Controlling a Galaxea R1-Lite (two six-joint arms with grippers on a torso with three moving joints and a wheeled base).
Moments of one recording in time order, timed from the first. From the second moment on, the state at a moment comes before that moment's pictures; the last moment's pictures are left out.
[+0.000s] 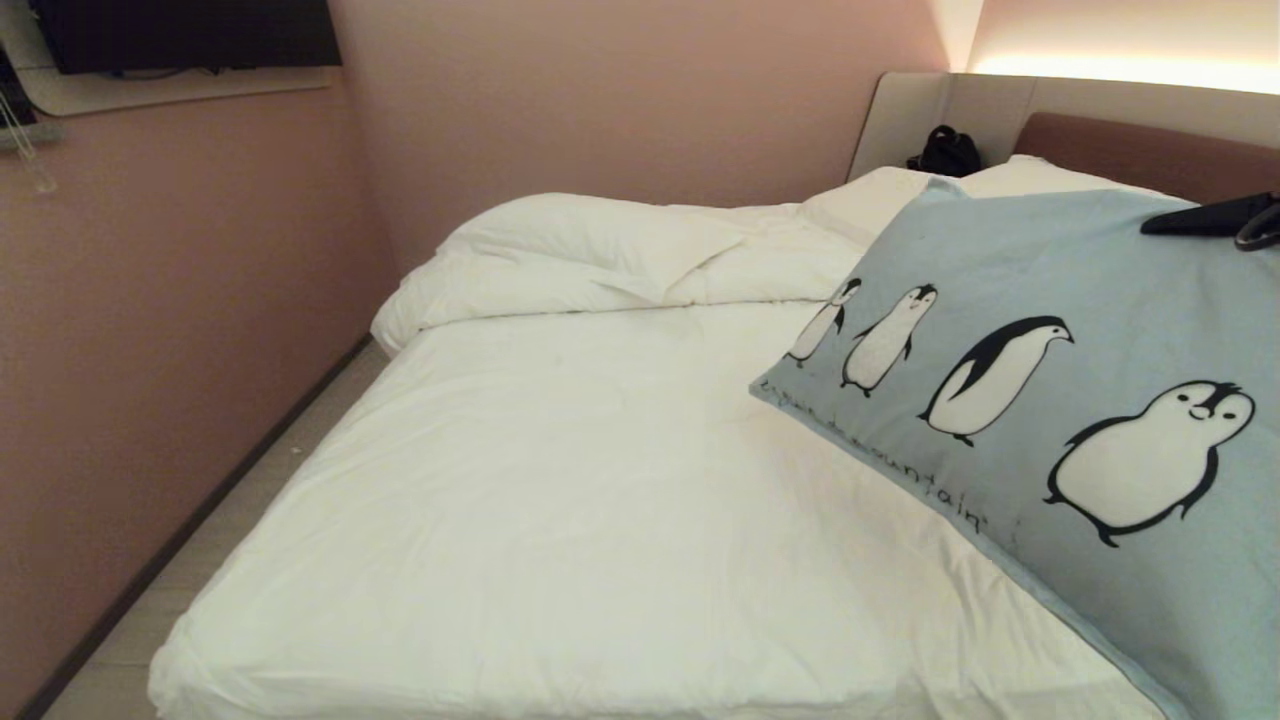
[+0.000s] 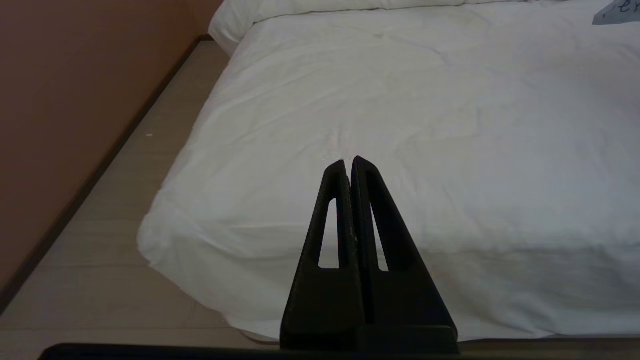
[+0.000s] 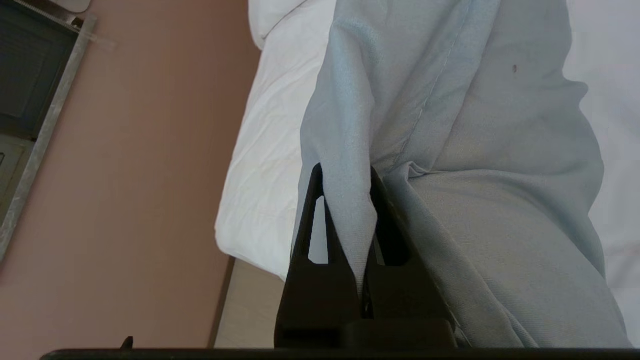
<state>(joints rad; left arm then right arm) 0.00 0.00 0.00 -0.01 0.00 0.00 -0.42 1.79 -1.87 0.54 0.98 0.34</state>
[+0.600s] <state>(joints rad) 0.00 0.00 0.00 0.00 0.00 0.00 -0.26 1.79 -1.88 0.52 0.86 0.34</state>
